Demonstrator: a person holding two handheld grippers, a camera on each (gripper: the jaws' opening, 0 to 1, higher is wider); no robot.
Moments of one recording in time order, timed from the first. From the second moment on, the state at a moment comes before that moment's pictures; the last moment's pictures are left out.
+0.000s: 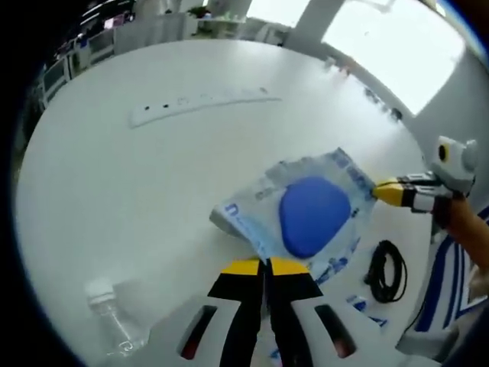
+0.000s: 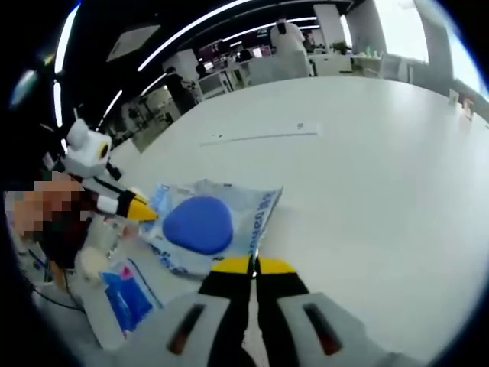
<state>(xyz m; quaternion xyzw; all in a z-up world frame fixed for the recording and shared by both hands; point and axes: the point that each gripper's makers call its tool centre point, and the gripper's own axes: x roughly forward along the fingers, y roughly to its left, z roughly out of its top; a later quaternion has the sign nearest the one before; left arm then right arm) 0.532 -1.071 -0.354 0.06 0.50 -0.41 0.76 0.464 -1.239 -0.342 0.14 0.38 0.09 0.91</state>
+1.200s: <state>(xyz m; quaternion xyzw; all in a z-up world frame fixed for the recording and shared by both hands) 0.537 -1.069 -0.363 0.06 0.49 -0.41 0.77 0.469 -1.243 -0.351 0.13 0.37 0.10 0.91</state>
